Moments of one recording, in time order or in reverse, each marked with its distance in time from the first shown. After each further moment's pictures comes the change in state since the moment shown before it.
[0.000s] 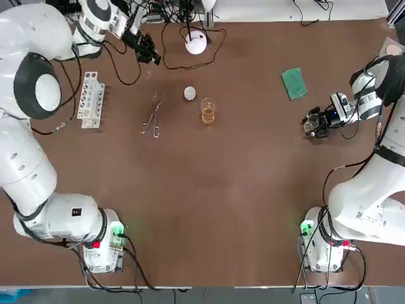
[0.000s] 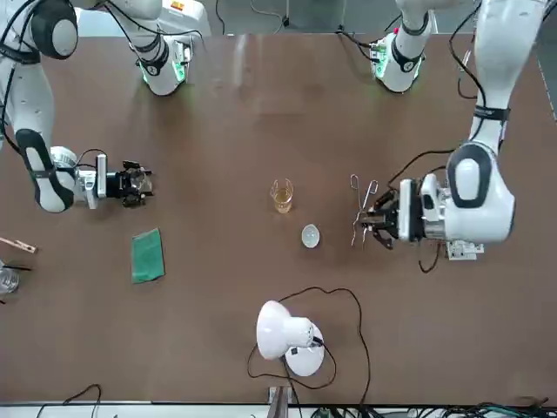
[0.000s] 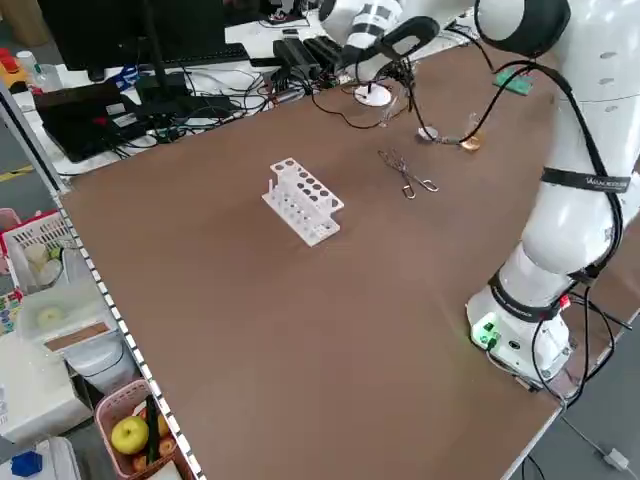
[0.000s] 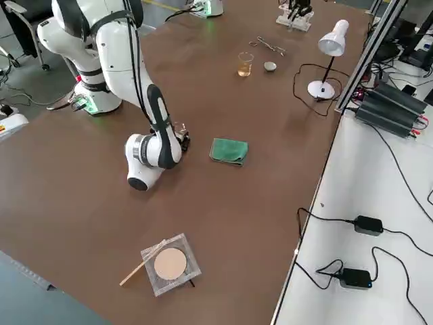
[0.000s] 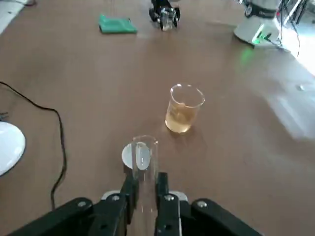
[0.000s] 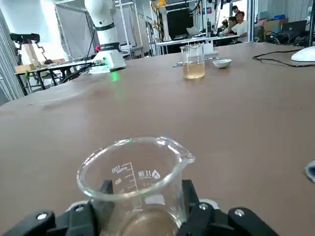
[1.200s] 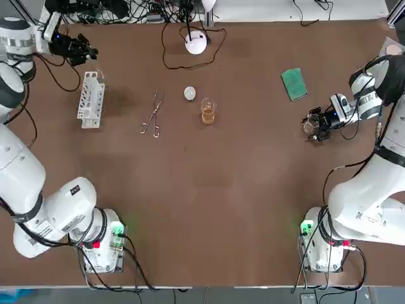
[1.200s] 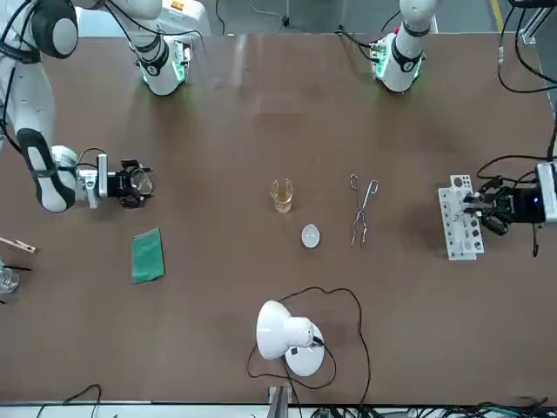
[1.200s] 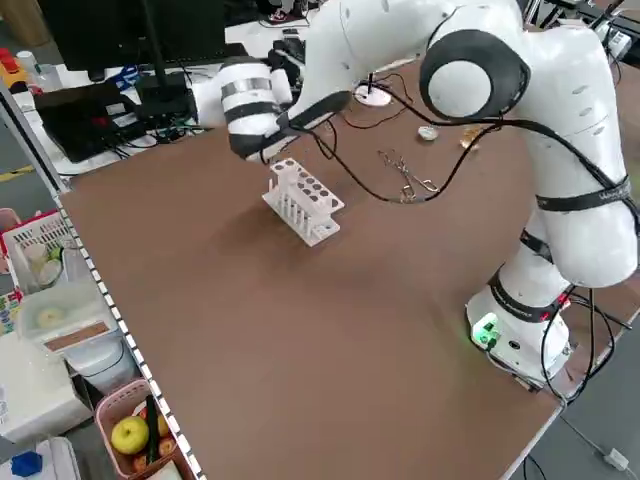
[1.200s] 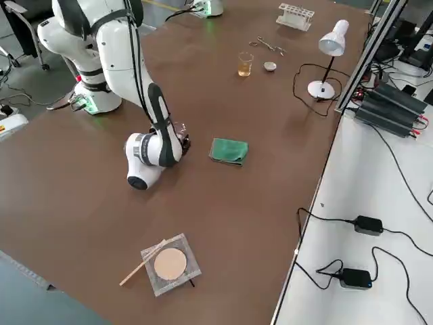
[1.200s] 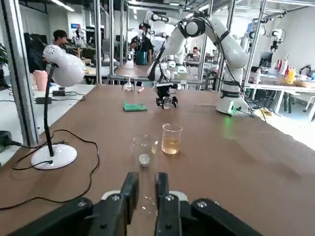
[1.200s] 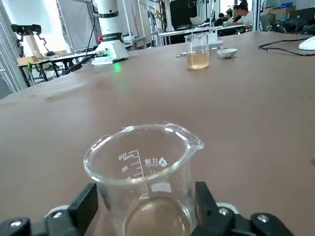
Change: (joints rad) left arm 0.593 0.192 -0.002 0.207 -0.131 -0.621 0.328; right arm 0.005 -0.006 -0.002 -0.009 -0.023 0.036 0.000
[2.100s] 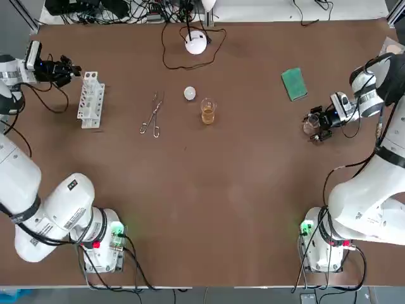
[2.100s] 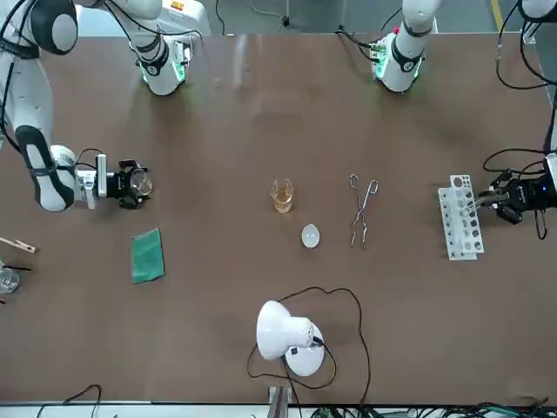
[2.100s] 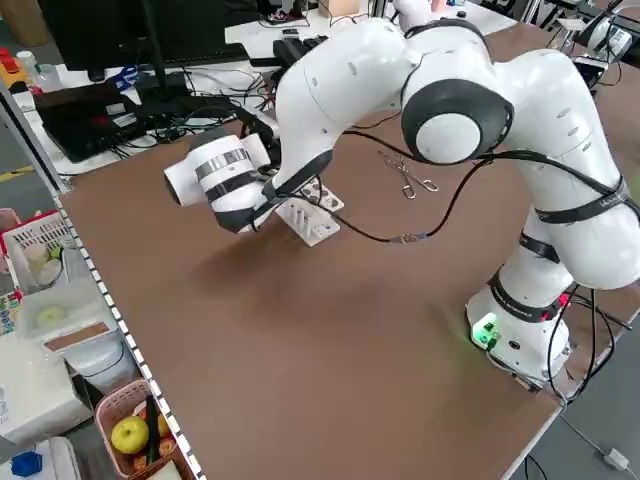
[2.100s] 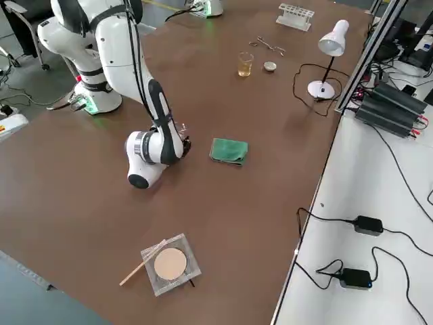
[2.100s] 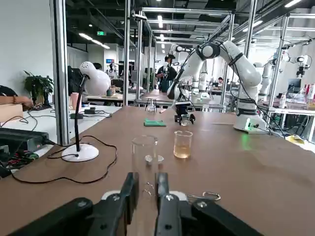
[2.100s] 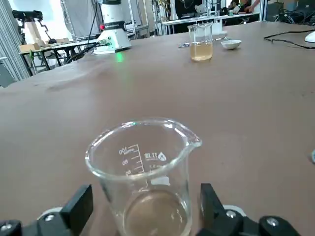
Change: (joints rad) left arm 0.229 0.116 0.019 -0.007 -0.024 -0.105 0.147; right arm 0.007 -0.024 0.000 -0.005 -0.026 0.031 0.002
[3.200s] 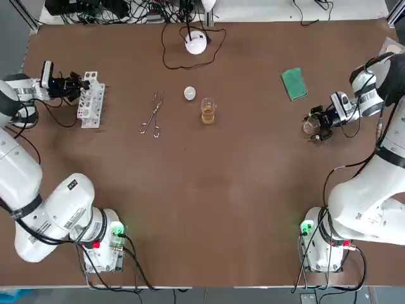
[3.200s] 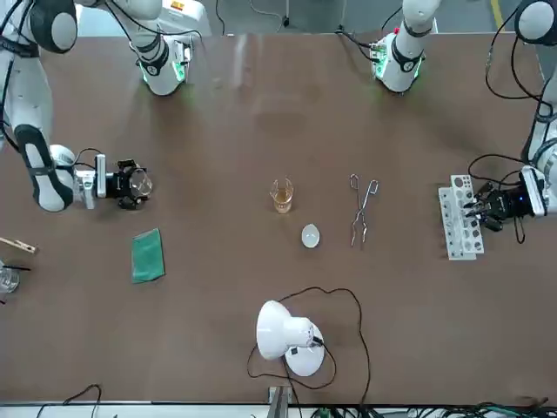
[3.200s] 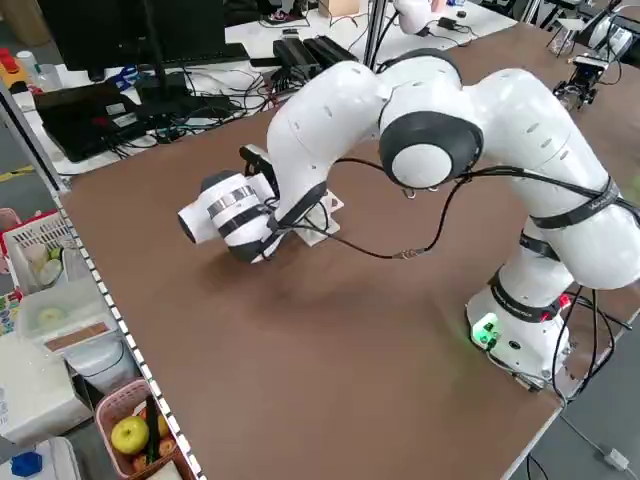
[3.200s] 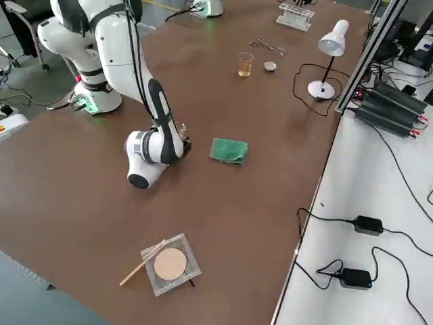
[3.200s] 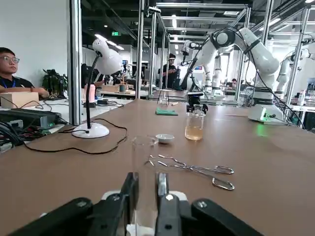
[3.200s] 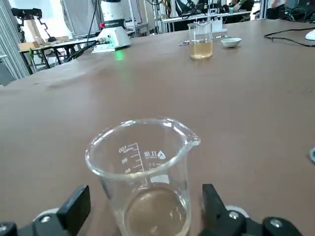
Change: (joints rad) left arm 0.003 0.144 0.016 0.002 -0.001 0.098 0.109; right arm 0.001 -0.004 0.000 0.000 -0.007 0.013 0.003
